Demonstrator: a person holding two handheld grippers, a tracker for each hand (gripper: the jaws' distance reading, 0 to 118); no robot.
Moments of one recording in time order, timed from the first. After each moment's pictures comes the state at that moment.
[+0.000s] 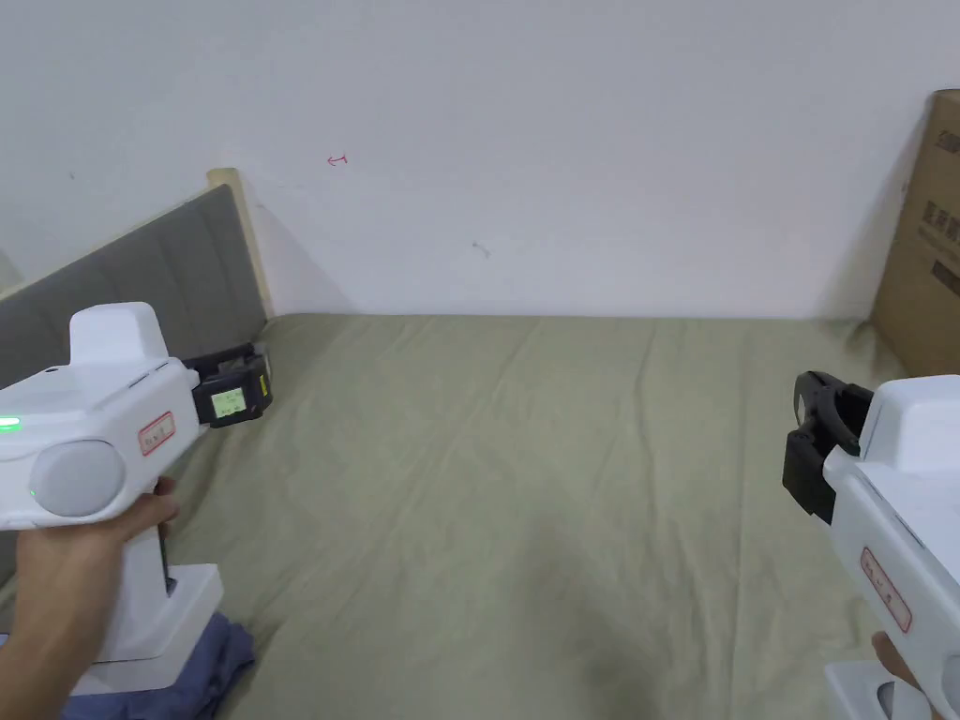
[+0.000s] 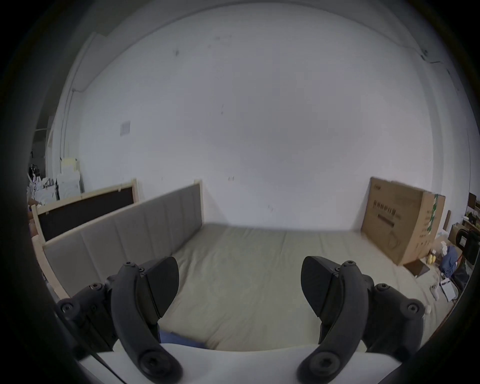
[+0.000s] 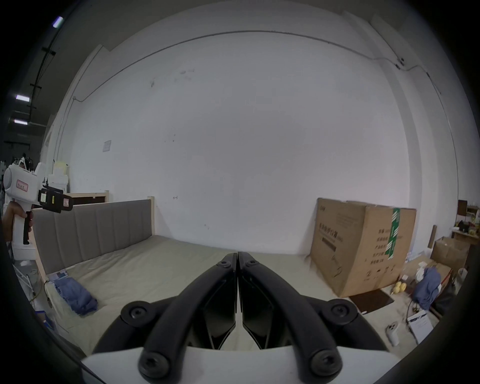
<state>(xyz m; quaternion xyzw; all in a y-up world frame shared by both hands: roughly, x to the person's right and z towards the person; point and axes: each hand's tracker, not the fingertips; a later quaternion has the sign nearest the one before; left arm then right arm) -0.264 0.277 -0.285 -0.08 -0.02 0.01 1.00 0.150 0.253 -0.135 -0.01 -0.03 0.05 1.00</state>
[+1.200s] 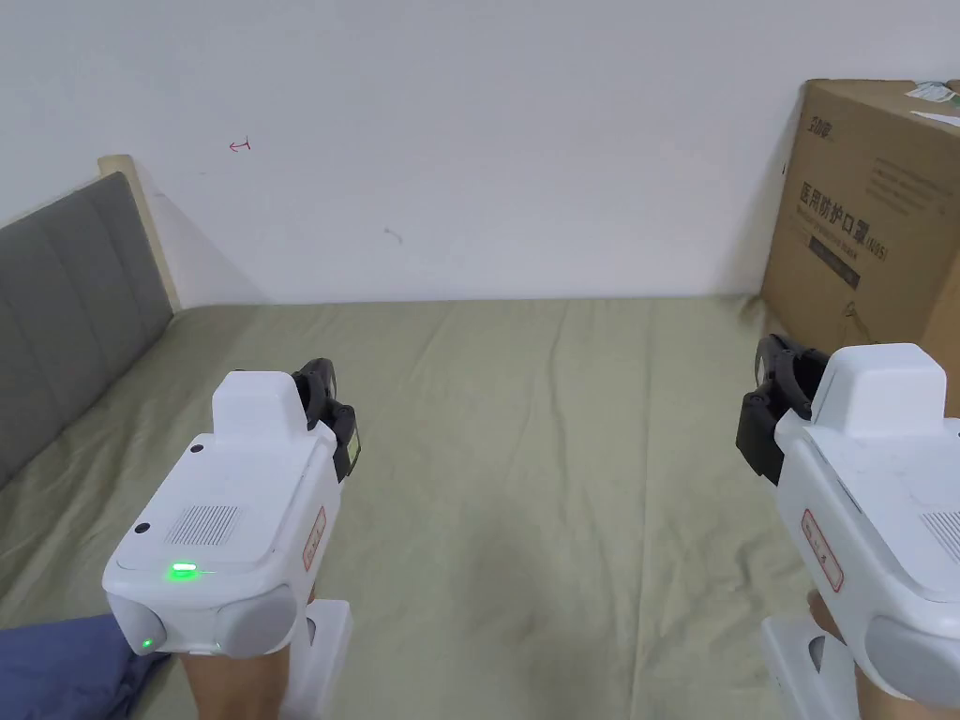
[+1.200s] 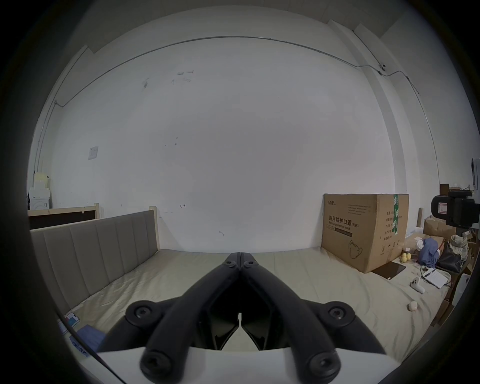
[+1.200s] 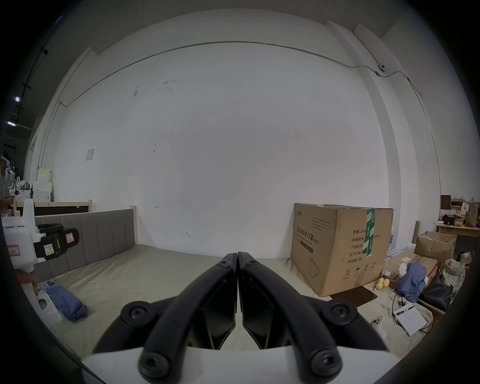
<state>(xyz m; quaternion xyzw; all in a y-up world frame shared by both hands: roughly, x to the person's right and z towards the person) -0.145 0.205 -0.231 0.01 -0.13 0.00 0.99 0.170 0.242 -0.100 0.02 -0.09 0.03 1.00</state>
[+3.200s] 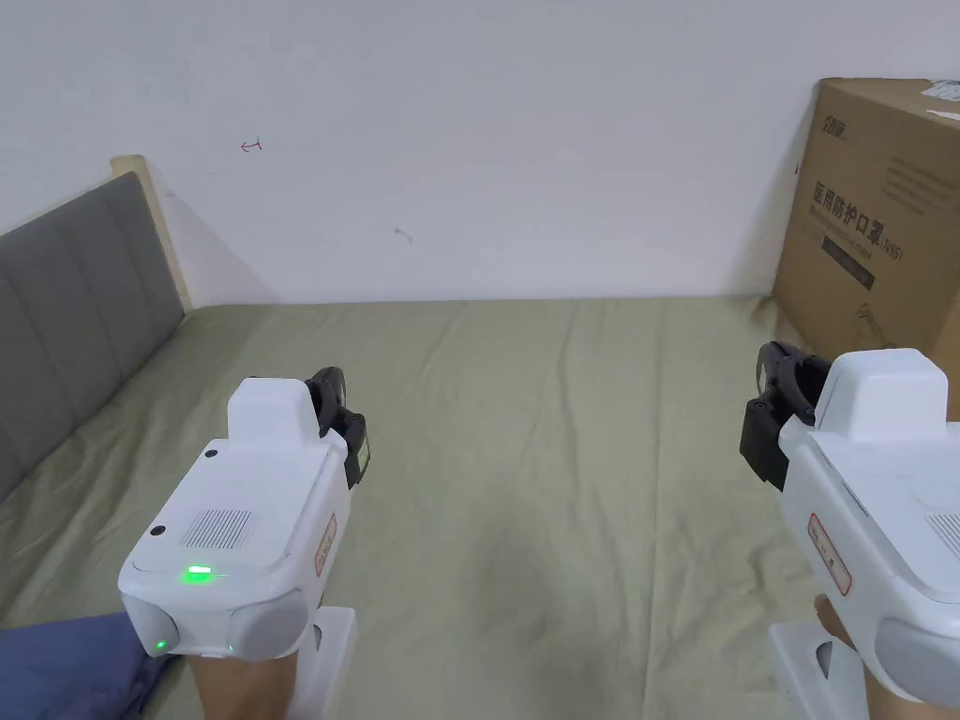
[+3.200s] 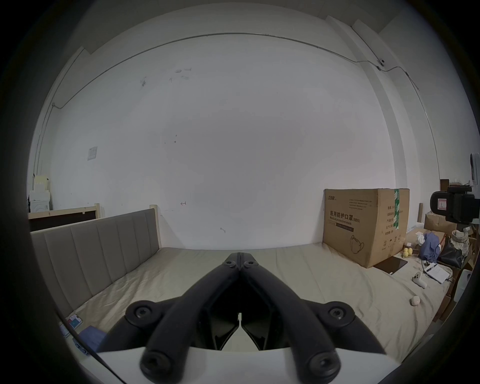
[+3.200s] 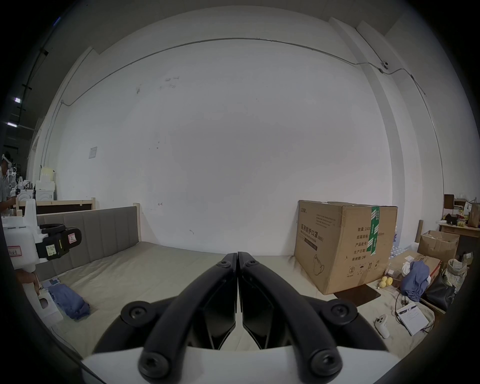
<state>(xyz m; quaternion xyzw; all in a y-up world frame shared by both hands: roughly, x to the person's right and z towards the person) -0.146 0.205 -0.229 0.00 -0.13 -0.01 0.99 0.165 0.242 -0.106 0.01 -0.08 0.03 1.00</state>
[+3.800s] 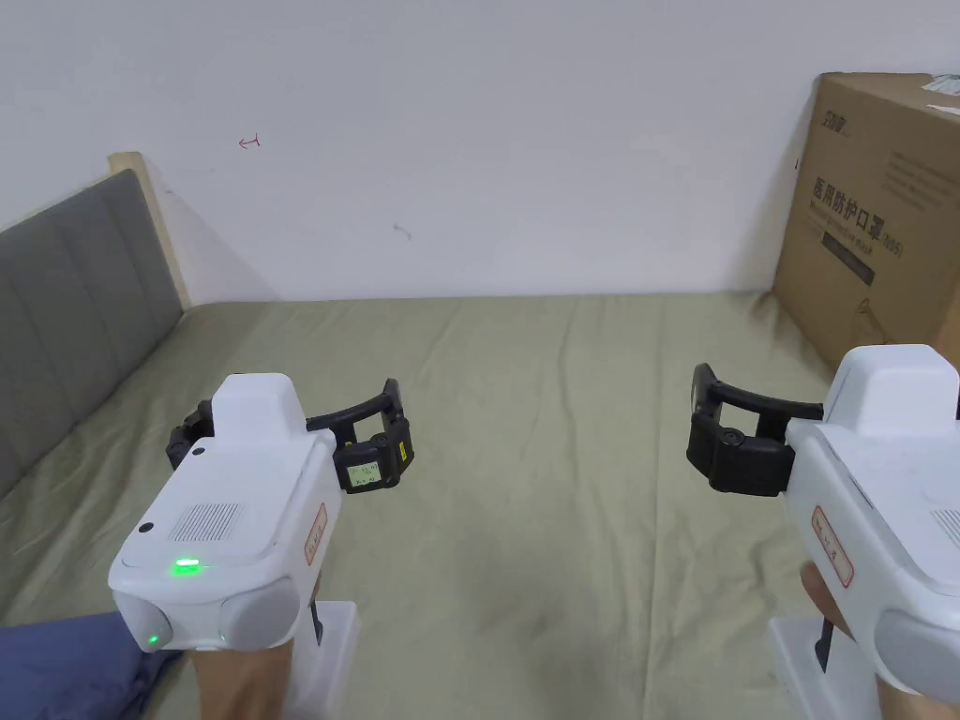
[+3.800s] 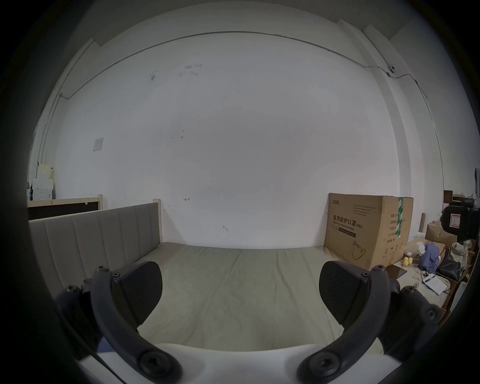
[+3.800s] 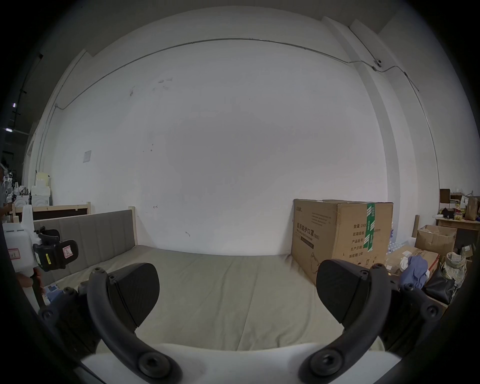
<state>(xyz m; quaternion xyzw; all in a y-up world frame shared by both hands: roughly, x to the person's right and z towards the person) -0.154 0.203 -0.238 -0.01 -0.12 0.02 0.99 0.166 0.242 -0.107 0.01 -0.09 0.02 1.00</state>
